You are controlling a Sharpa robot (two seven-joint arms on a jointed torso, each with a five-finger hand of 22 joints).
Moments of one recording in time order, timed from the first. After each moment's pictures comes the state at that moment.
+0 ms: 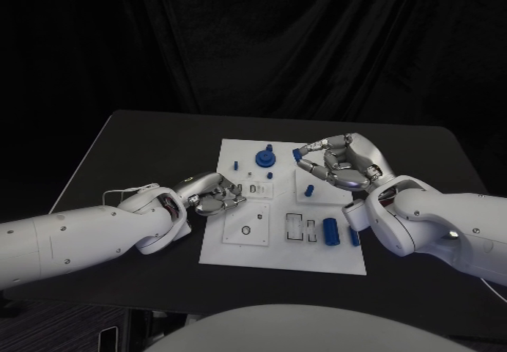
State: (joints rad) left arm 1.09 -0.93 -0.21 1.58 -1.17 -0.43 0.16; left_hand 1.26 0.06 0.14 0.28 0.30 0.94 0.11 0.10 0.66 1.47 0.03 1.57 1.31 1.47 -0.03 1.57 1.31 0.07 1.37 0.08 1.20 1.31; right arm 1.23 -0.89 -0.25 1.75 -0.48 -0.63 0.45; right_hand 1.38 -0.19 0.41 0.25 0.24 1.10 0.10 0.15 0.33 1.47 -0.03 1.56 1.31 1.47 -0.09 1.54 1.31 0.02 1.46 0.02 1.48 1.31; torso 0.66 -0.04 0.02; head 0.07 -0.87
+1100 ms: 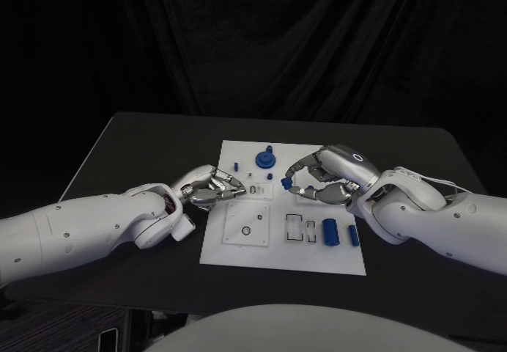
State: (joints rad) left arm 1.10 -0.93 -0.21 1.52 -0.68 -0.26 0.37; left_hand 1.40 0.10 0.07 0.16 0.31 0.92 0.11 0.12 0.57 1.47 0.04 1.57 1.31 1.47 -0.01 1.57 1.31 0.07 1.42 0.09 1.33 1.31; right arm 1.23 -0.82 -0.25 1.63 -1.42 -0.64 0.21; right_hand 1.40 -0.19 0.40 0.24 0.23 1.09 0.10 0.15 0.33 1.47 -0.03 1.57 1.31 1.47 -0.09 1.55 1.31 0.02 1.46 0.02 1.50 1.31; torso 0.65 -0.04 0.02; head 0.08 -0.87
